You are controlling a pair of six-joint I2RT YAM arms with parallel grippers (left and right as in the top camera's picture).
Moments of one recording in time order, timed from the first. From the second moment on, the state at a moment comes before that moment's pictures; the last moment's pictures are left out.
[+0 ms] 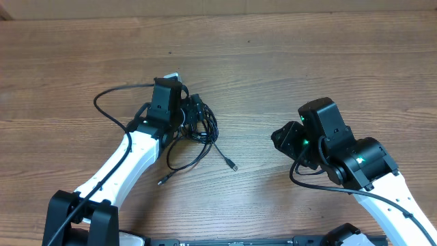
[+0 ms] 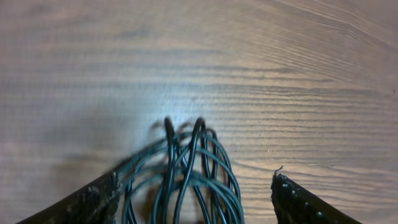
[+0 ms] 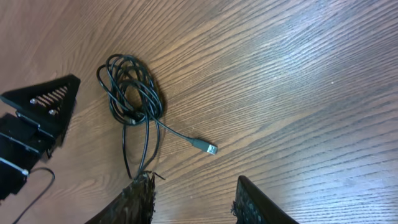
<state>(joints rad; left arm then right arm) -0.31 1.53 0.90 -0.21 0.04 -0.50 0.47 1.12 1.07 -0.99 -0.11 0.99</state>
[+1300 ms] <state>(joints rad) -0.31 1.73 0.92 -0.17 0.09 -0.20 0.47 1.12 1.07 -1.01 -0.15 0.99</state>
